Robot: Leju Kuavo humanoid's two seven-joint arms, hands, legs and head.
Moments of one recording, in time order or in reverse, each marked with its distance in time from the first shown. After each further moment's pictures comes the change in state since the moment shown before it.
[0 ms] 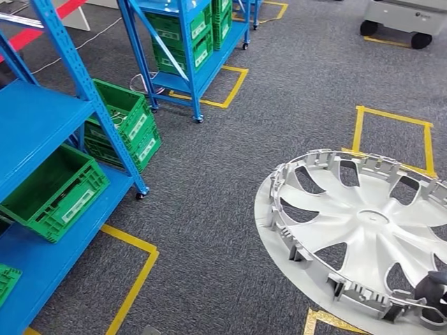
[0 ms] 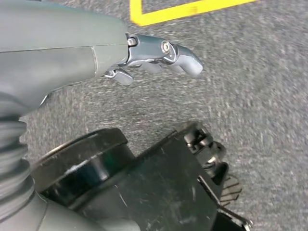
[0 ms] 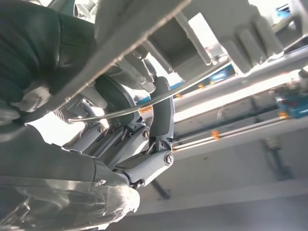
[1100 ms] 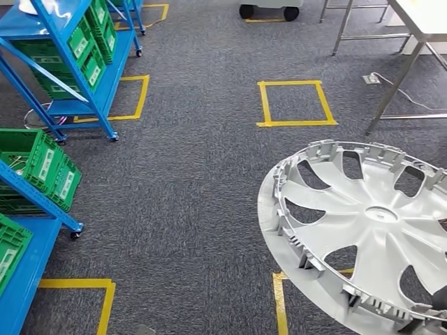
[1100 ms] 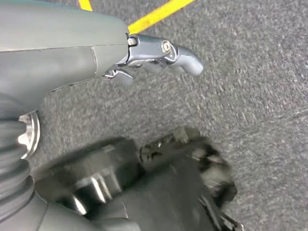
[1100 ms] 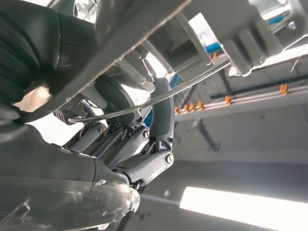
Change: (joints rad) left arm 0.007 -0.001 0.043 0.000 0.075 0.016 -0.012; right arm -0.045 0.004 -0.106 0.021 -0.220 0.000 -0.178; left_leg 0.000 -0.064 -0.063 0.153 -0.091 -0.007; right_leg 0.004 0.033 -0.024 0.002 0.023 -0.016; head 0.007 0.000
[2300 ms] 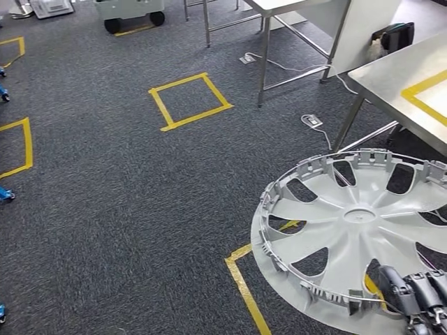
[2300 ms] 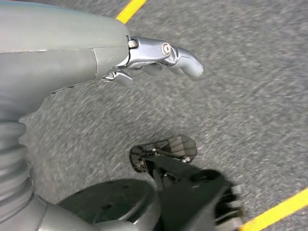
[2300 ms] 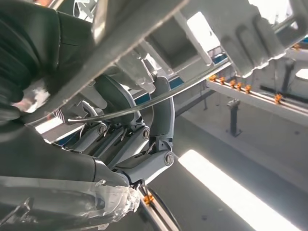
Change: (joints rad) left arm 0.004 0.115 0.110 0.000 0.080 -0.149 -0.076; right arm -0.064 -0.015 0.062 0.044 0.394 0.000 -0.022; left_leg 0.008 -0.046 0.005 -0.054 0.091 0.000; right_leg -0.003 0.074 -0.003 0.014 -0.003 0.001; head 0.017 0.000
